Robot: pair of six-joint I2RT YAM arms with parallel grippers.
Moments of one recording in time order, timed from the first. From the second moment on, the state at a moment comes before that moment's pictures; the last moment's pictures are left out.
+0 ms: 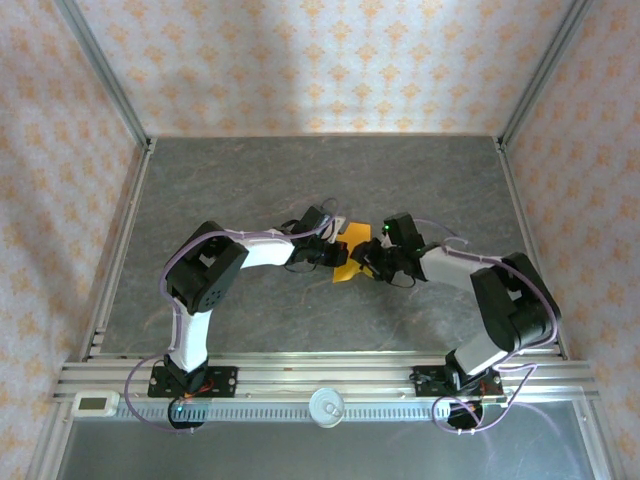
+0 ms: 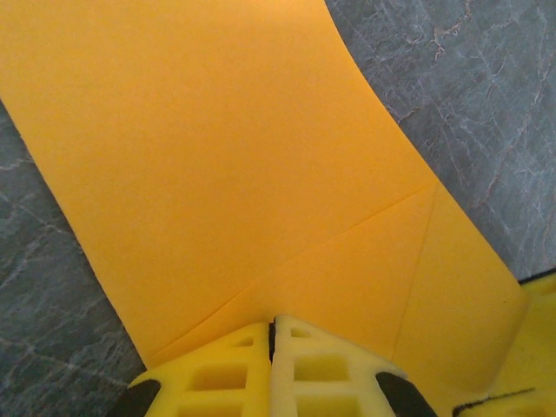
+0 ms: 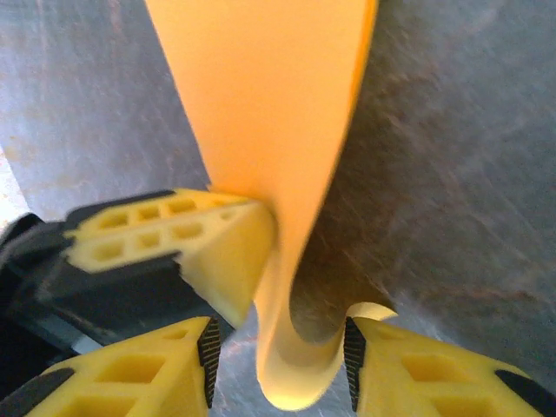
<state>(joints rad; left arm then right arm) -0.64 1.99 1.13 -0.04 0.35 -0.45 0.44 1.57 0.70 -0.05 -0.46 1.03</state>
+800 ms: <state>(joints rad) -0.64 1.99 1.12 -0.03 0.37 -0.47 0.32 1.68 0.68 0.17 -0.54 1.04</state>
